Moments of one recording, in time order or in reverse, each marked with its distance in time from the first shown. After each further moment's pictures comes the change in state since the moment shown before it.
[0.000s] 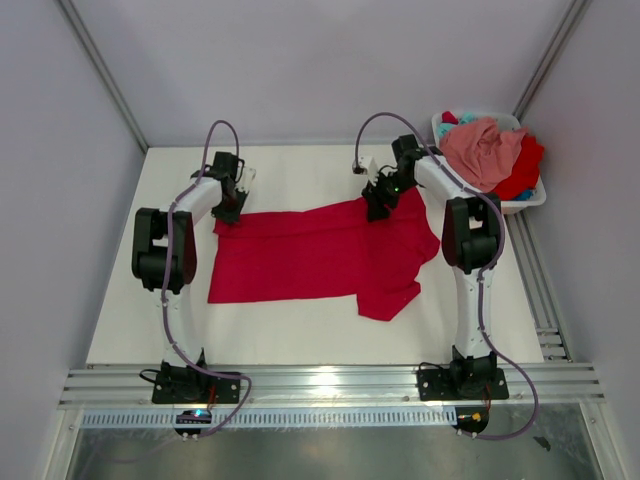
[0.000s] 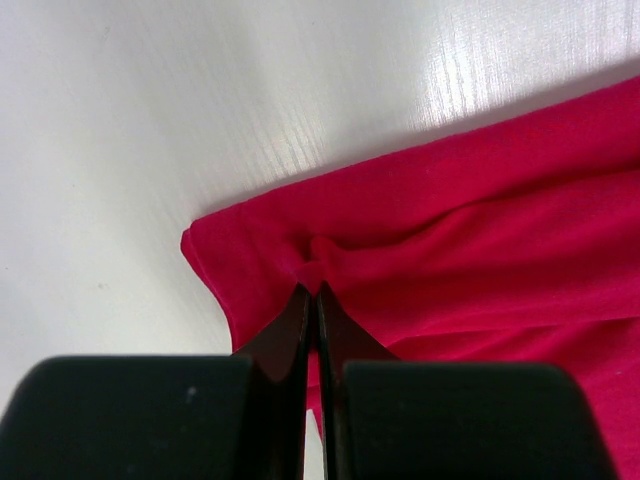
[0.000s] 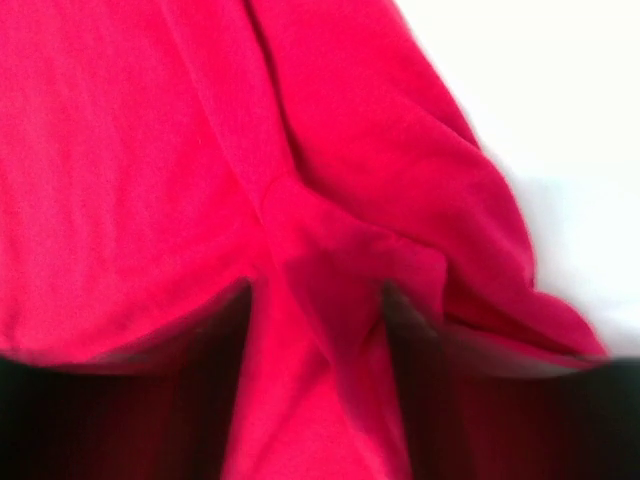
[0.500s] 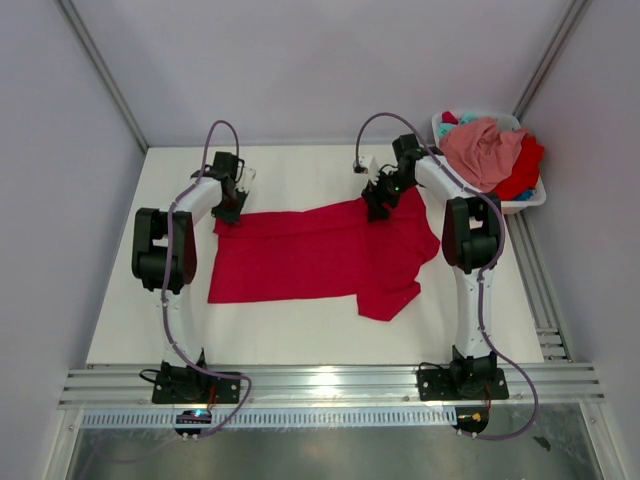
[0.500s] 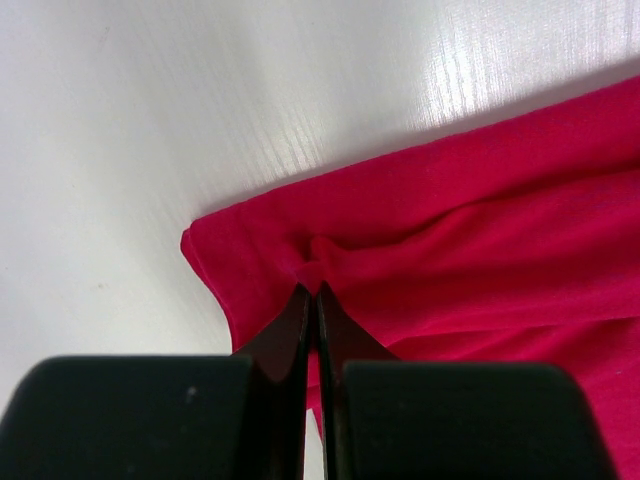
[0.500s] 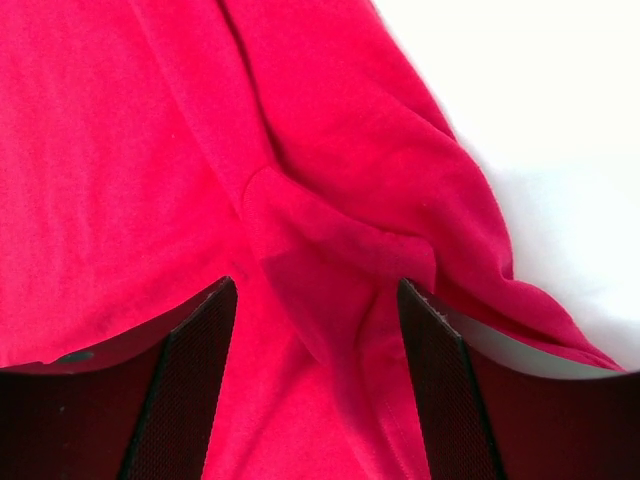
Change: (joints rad) left arm 0.000 0.000 0.000 0.000 0.000 0.000; right arm 0.000 0.001 0.000 0.018 0.029 -0.005
